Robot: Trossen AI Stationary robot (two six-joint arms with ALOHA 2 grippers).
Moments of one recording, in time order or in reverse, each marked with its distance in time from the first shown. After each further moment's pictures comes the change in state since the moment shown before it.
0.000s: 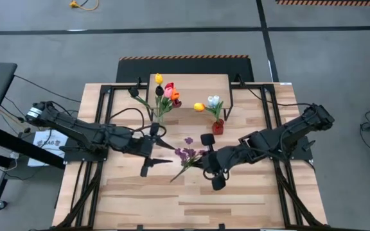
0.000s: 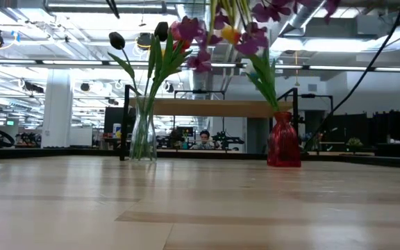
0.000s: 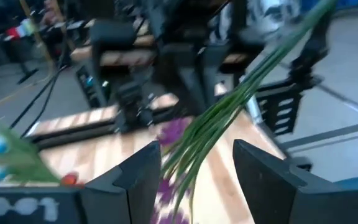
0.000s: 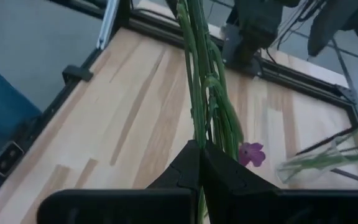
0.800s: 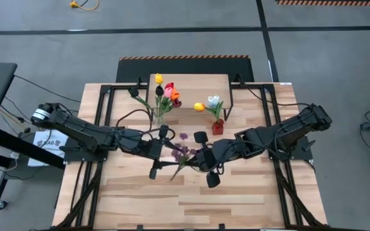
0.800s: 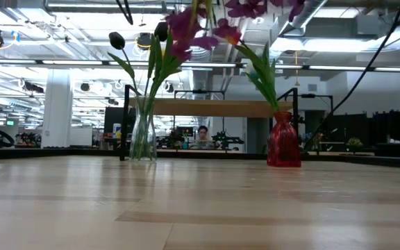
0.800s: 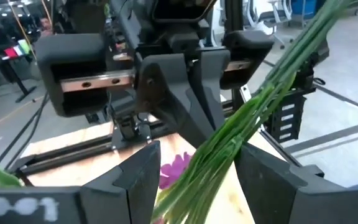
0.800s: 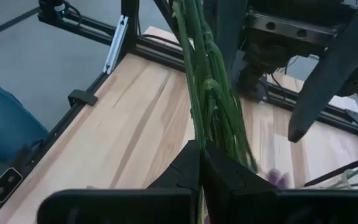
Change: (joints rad) left arm 0.021 0.117 0.025 0.136 0.046 0.065; right arm -0.061 0.025 0.000 0.127 -0.109 -0.056
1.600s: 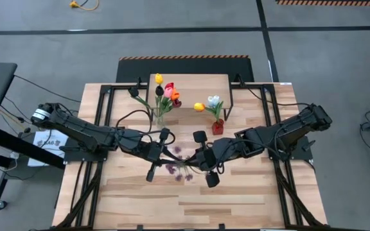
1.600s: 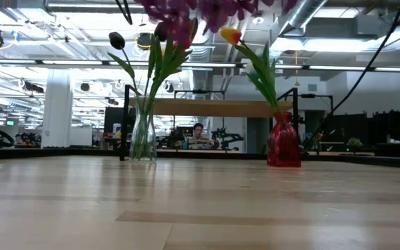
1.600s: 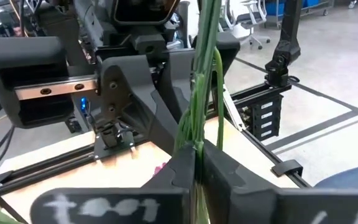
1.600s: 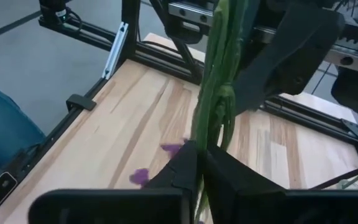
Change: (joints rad) left arm -0.003 0.000 0.000 0.000 0.085 0.030; right arm -0.006 0.000 0.000 0.028 -0.006 -0.031
